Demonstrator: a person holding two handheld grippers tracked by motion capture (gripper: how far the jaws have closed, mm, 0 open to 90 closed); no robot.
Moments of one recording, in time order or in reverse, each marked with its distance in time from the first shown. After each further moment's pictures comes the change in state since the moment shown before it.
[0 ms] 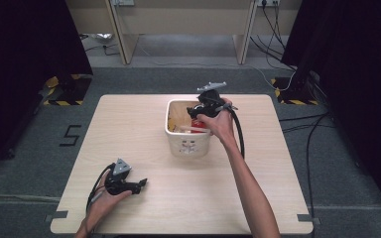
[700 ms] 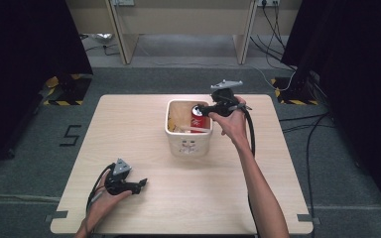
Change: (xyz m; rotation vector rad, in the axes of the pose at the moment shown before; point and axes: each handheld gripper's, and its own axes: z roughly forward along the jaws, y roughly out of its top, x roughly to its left) left arm 0.000 0.000 0.000 -0.002 0.001 -0.001; right arm -0.020 -0.006 -0.034 -0.052 -0.038 0.018
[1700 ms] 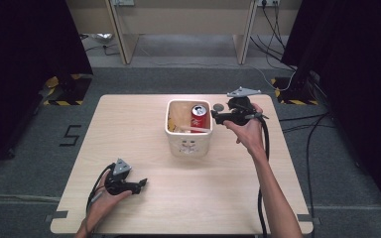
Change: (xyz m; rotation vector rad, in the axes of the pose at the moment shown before) left arm 0.000 0.000 0.000 -0.001 0.001 0.000; right arm -0.019 -0.029 -0.035 -0.026 -0.029 -0.004
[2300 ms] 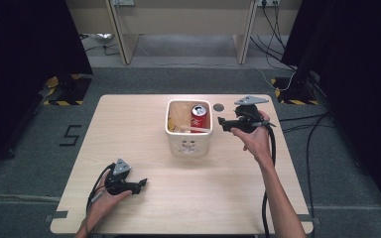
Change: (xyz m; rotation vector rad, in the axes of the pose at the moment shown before) left arm 0.000 0.000 0.000 0.000 0.001 0.000; right arm -0.011 -0.027 -0.009 0.019 -0.016 0.015
